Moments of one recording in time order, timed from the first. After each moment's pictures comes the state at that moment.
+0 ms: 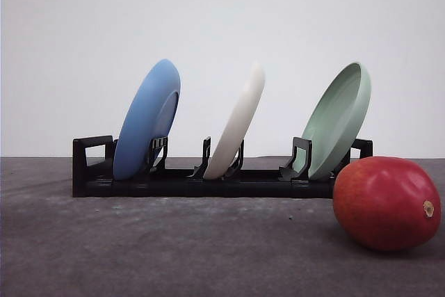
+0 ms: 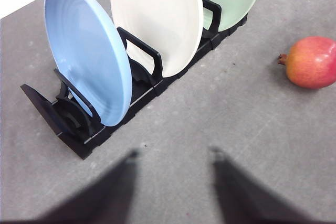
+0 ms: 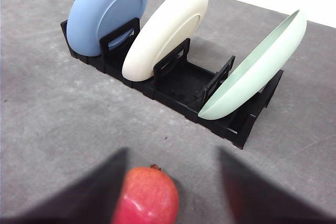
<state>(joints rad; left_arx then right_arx) -0.46 0.70 0.82 -0.66 0.21 0.28 0.33 0.44 0.63 -0.58 -0.26 -0.09</state>
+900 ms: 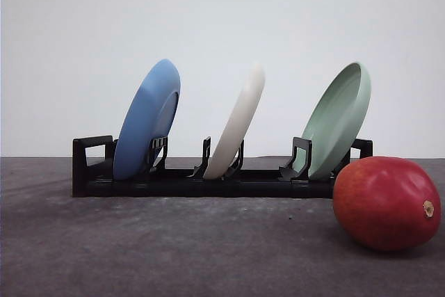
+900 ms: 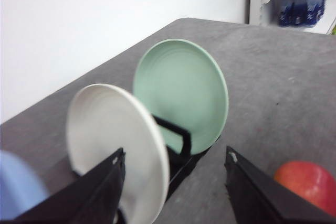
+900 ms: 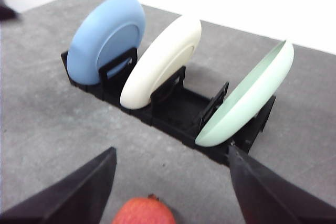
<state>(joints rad) -0.71 1.13 0.82 0.10 0.14 0.20 0.33 0.44 0.63 -0.48 -0.26 -0.04</state>
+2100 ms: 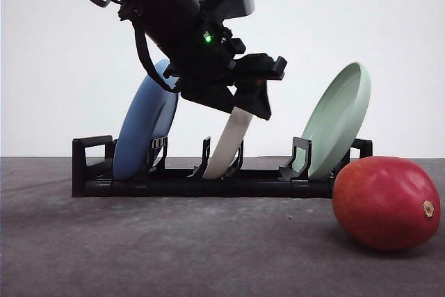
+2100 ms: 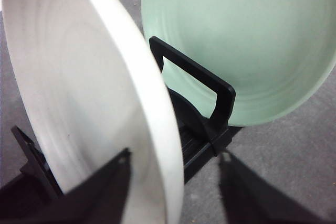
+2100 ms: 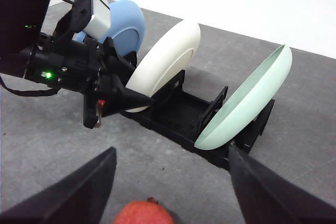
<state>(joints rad) -0.78 1.73 1.07 0.17 -0.11 0.10 0.33 0.44 0.63 -0.47 -0.26 -0.04</state>
